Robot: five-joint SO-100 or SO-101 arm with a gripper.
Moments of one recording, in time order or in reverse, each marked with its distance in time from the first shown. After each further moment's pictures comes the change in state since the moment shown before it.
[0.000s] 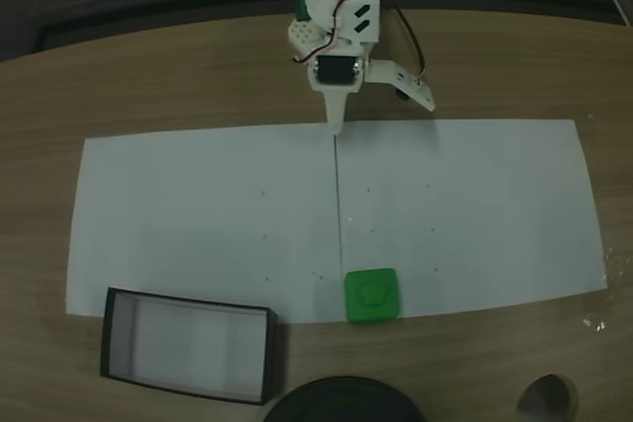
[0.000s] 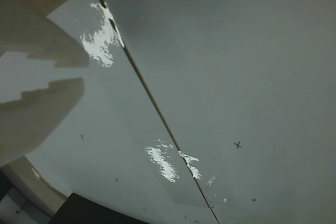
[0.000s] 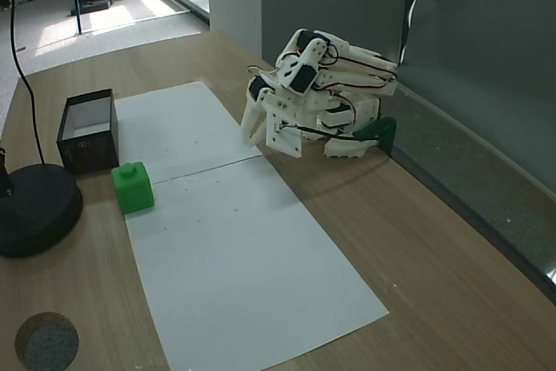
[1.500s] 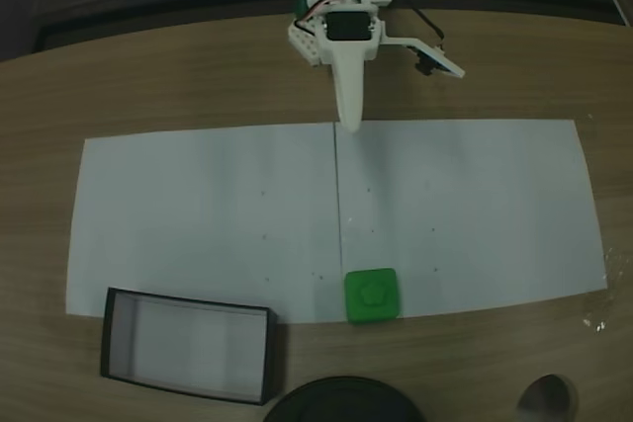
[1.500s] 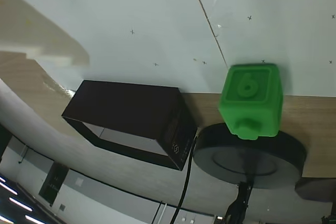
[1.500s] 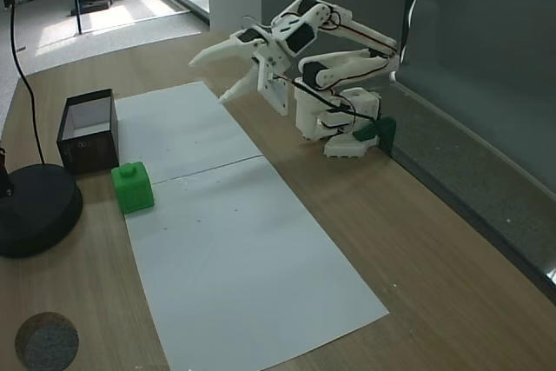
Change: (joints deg) arm -3.1 -24.7 -27.9 -13.2 -4.2
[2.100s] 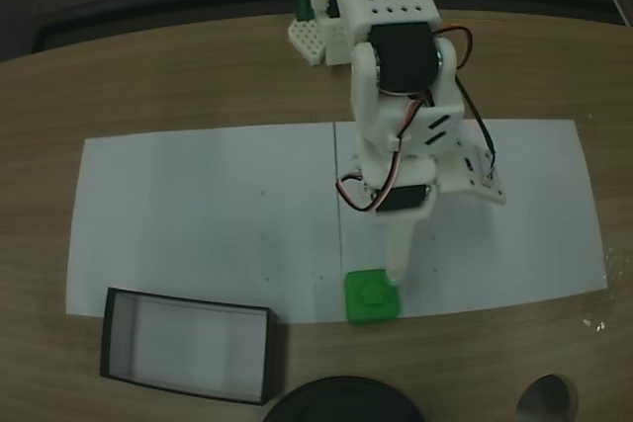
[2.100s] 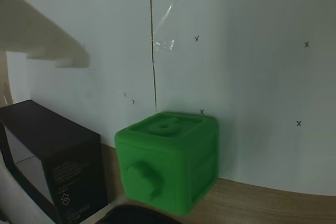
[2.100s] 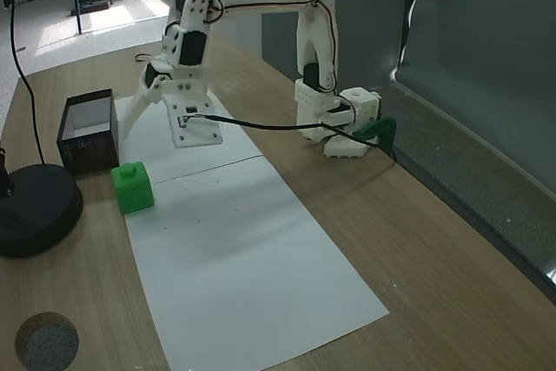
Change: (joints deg) arm -6.4 -89.1 -72.2 20.1 1.8
